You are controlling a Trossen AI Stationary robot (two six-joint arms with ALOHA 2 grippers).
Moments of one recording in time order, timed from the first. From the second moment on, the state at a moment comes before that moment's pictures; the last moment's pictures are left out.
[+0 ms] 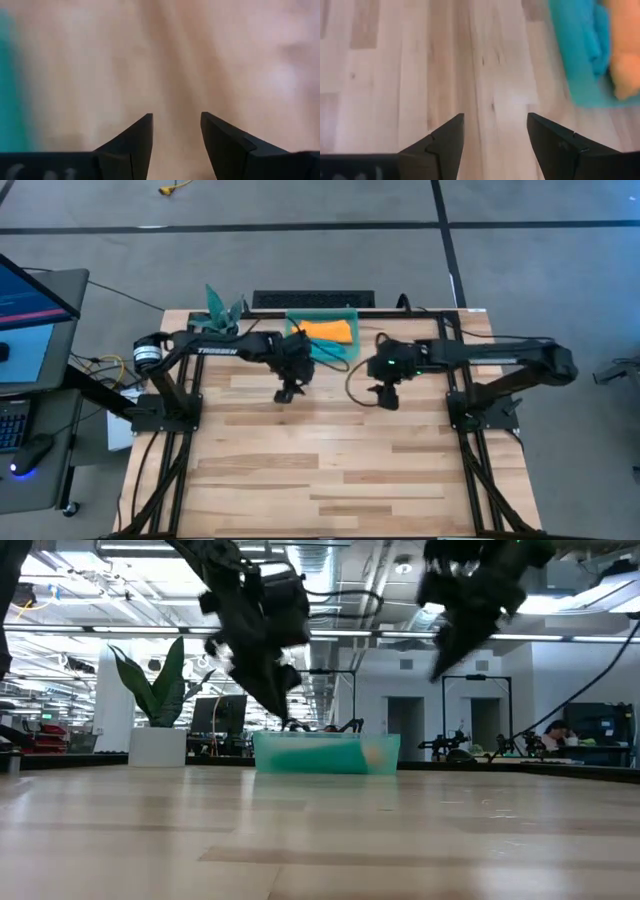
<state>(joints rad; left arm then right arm) 0.28 1.72 1.18 -0.60 0.39 0.48 -0.17 1.30 0.95 -0.69 -0.06 -0.14</state>
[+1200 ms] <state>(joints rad) 0.32 0.00 0.11 -0.16 0.13 -0.05 0.16 0.00 0.07 0.02 0.17 -0.01</state>
